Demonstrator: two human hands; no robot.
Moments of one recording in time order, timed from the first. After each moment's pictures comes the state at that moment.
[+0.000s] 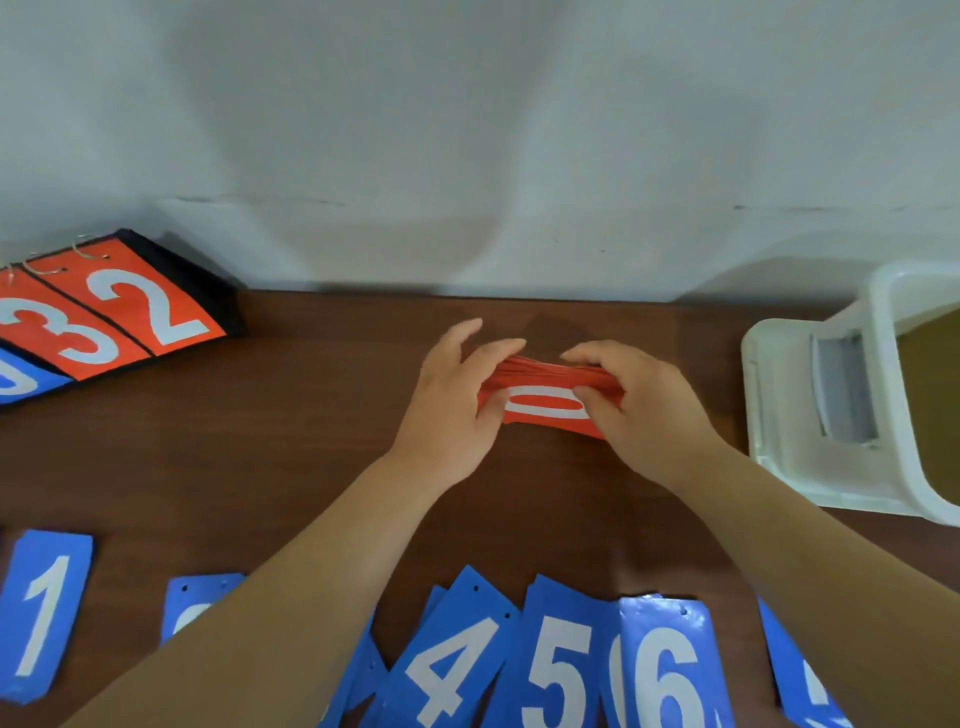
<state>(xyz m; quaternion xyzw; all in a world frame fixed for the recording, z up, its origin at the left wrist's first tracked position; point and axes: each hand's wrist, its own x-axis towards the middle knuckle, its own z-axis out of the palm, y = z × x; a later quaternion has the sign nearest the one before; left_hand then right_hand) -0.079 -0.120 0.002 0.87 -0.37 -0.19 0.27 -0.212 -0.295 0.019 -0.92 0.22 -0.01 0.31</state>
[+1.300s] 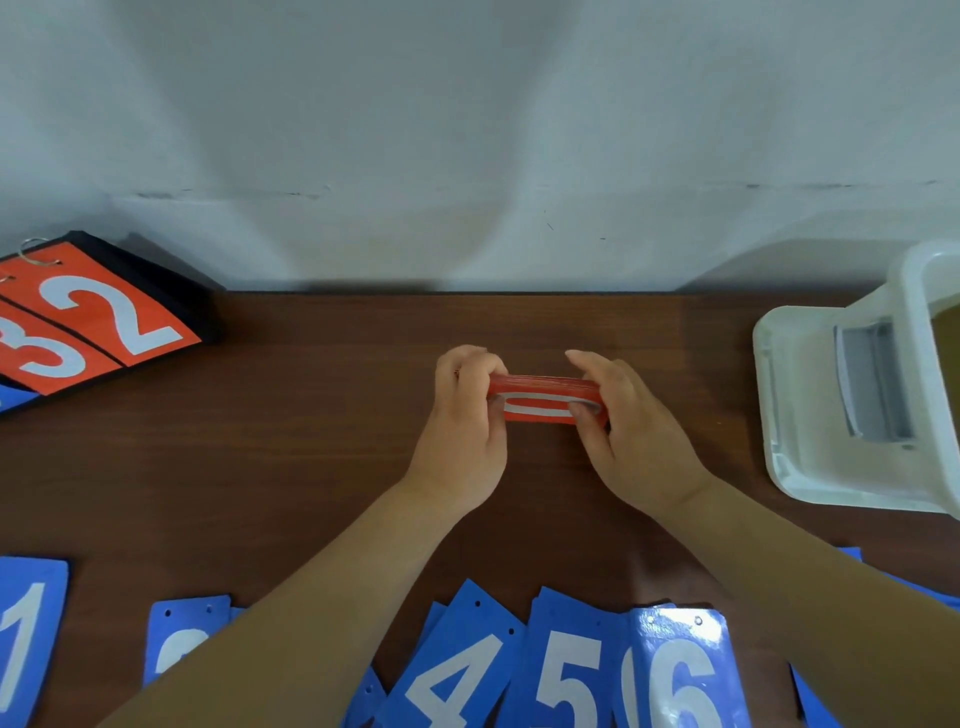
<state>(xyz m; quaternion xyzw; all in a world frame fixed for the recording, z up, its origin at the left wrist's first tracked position) -0.099 -0.122 -0.027 0.84 -0.36 -0.17 0.36 -0.227 -0.281 -0.034 -0.92 0.20 -0.07 0.33</state>
